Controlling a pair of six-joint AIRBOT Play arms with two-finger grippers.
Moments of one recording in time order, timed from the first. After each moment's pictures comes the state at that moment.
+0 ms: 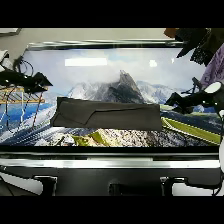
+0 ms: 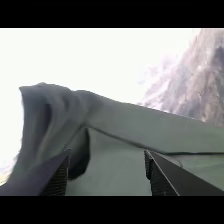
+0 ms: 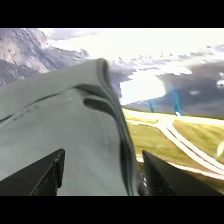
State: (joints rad) left arm 0.25 -1.74 1.82 1.05 -1.40 -1.57; right arm -0.31 -1.52 1.28 -1.07 1.22 1.53
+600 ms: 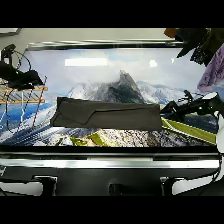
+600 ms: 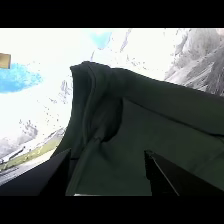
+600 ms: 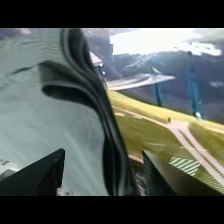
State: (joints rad) left arm 0.14 -1.60 1.86 1.35 -1.50 -1.62; right arm -0.39 -1.73 1.27 -0.89 1.34 1.33
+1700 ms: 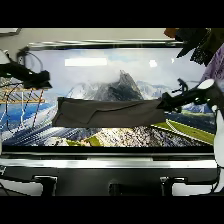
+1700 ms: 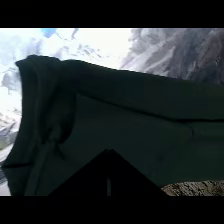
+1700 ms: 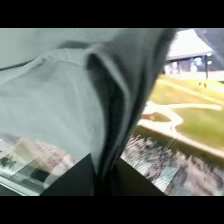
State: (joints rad) left arm 0.03 -1.68 1.86 1.24 -1.49 -1.67; right arm -0.23 -1.57 1.38 -0.94 1.43 1.49
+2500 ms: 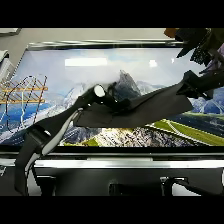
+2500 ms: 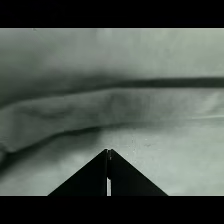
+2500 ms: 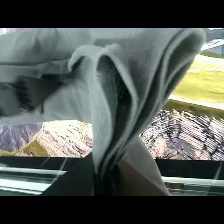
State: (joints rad) left arm -0.61 -2.08 1.86 0.79 -1.03 -1.84; right arm -0.23 -1.38 1.71 -1.11 1.72 1.75
